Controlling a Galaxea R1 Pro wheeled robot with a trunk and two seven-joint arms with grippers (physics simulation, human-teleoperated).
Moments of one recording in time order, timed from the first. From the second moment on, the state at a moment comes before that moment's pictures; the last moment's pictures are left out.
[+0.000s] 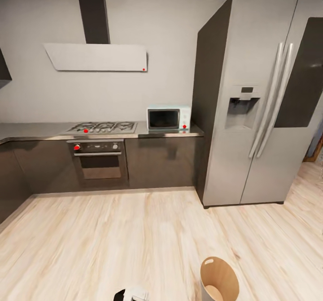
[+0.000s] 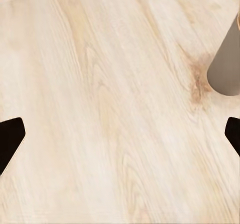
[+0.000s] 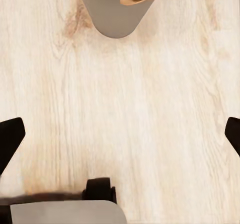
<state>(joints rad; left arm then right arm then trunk) -0.16 -0.12 -0.24 -0.66 -0.08 0.06 0.05 -0.05 -0.07 -0.08 -0.39 0.01 -0.12 0.02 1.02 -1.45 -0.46</state>
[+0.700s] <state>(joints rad) -0.16 -0.12 -0.24 -0.66 -0.08 0.04 0.05 -0.05 -0.07 -0.08 -0.39 0.01 -0.12 0.02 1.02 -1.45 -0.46</state>
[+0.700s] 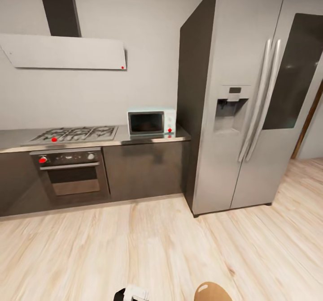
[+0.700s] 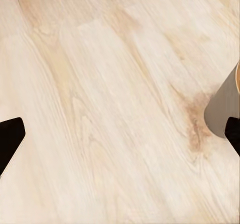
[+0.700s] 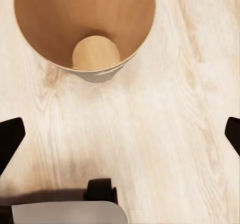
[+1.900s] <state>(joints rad) -0.16 -0.12 -0.26 -0.66 -0.09 0.00 0.05 -0.05 -0.06 -0.08 -0.39 0.01 -0.12 0.02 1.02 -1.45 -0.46</state>
